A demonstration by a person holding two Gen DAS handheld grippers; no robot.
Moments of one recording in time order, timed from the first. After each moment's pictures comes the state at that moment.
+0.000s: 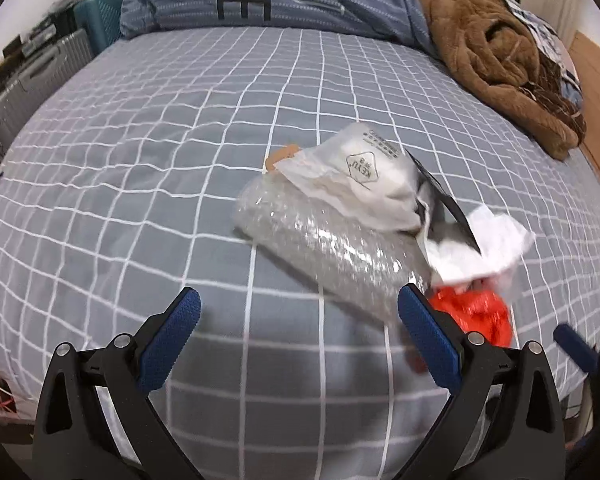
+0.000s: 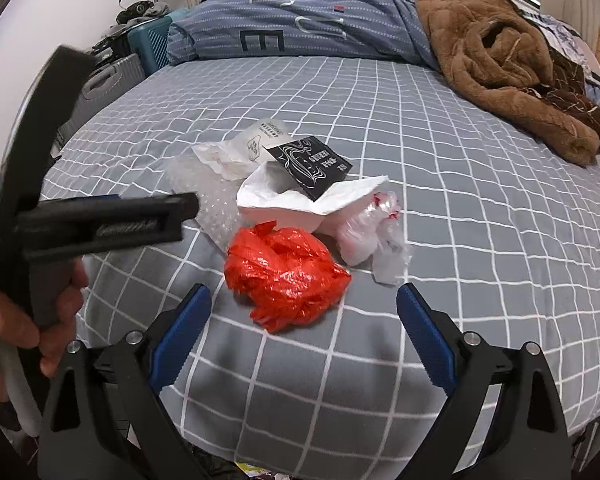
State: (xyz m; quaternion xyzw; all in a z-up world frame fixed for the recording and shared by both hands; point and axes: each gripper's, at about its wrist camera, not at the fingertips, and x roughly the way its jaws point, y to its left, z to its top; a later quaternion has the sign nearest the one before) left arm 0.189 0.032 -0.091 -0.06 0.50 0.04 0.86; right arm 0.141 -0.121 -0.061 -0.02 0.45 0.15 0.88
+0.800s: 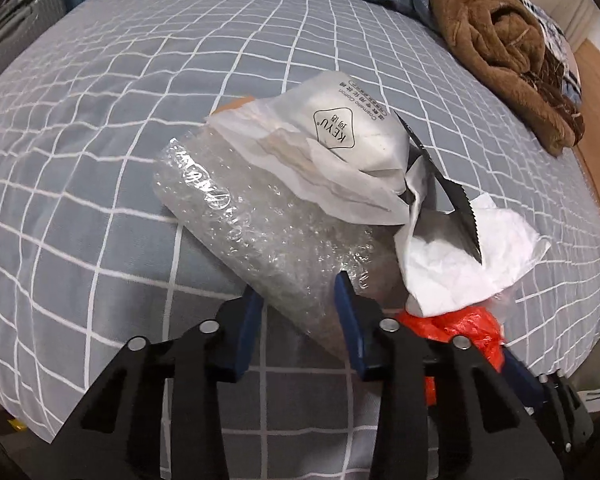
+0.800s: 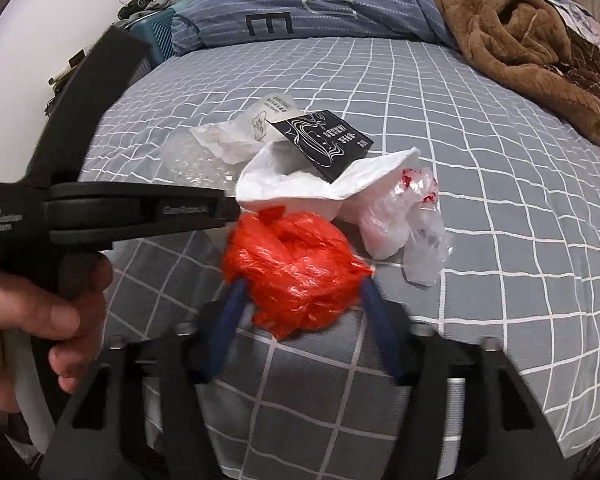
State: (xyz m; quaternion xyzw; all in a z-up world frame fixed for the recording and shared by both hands) left arm 0.214 0.018 -0.128 -0.11 0.55 0.00 0.83; right arm 0.157 -0.119 -0.091 0.00 0.47 0.18 0.87
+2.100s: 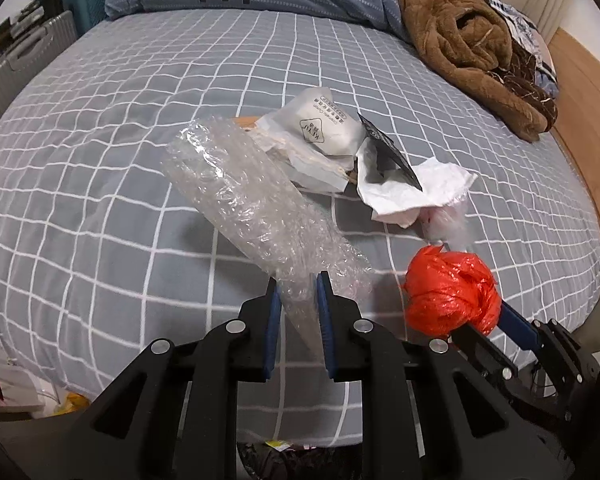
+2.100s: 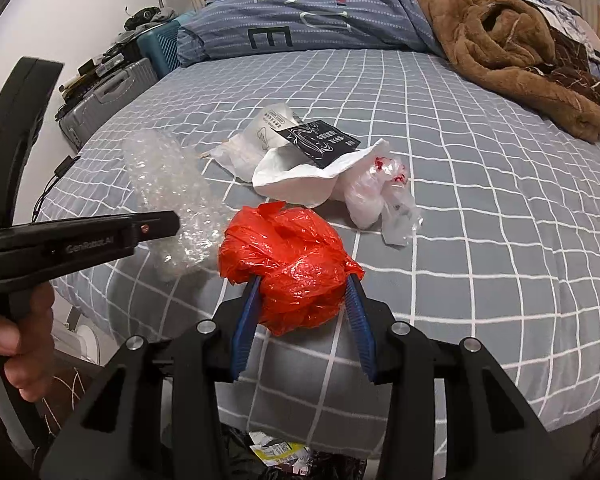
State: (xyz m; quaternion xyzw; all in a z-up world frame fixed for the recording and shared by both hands) left arm 0.128 0.020 -0.080 -0.08 0.52 -0.01 0.85; right arm 0.111 -0.139 -0.063 0.01 0.45 0.17 0.87
